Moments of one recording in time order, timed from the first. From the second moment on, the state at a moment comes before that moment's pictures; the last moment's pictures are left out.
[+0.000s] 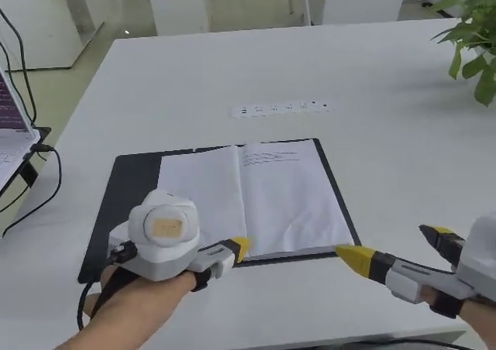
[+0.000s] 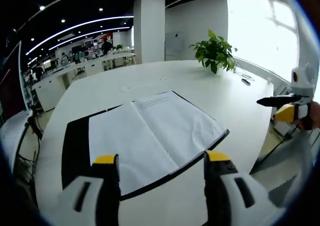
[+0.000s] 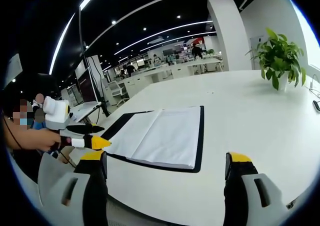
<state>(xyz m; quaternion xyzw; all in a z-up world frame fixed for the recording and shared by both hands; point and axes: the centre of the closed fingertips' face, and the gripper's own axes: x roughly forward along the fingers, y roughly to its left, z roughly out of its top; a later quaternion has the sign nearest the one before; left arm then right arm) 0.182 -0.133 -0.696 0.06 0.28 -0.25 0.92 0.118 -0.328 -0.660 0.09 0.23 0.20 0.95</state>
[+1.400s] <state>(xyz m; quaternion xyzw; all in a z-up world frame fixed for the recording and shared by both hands) 0.237 -0.258 -0.782 0.10 0.29 -0.27 0.91 0.115 -0.326 -0.676 0.15 0.24 0.20 0.94</state>
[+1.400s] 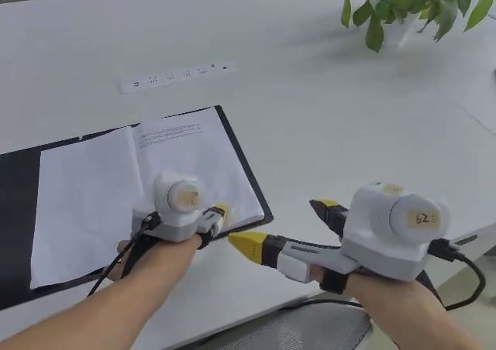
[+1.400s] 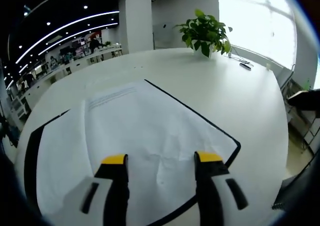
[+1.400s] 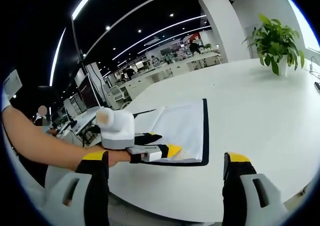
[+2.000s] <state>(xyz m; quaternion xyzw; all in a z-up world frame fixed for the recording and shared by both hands) 0.238 -0.259 -0.781 0.09 0.25 -0.28 0.92 0.119 -0.331 -0.685 0.16 0.25 0.20 0.93</state>
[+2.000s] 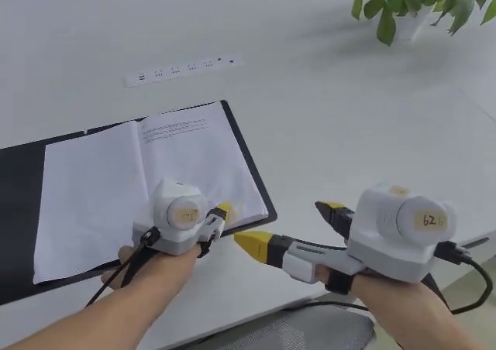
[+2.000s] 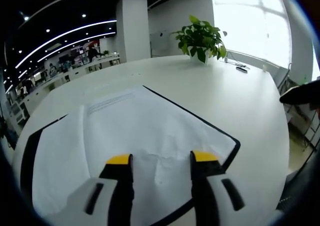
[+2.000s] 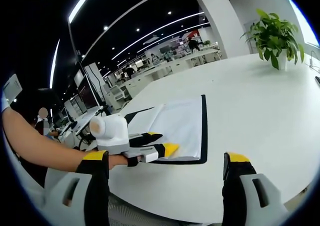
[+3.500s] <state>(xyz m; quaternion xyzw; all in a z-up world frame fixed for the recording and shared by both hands) 0.244 -0.254 -0.782 0.06 0.27 -0.28 0.92 0.150 -0.303 -0.700 0.21 0.29 0.24 0.90</state>
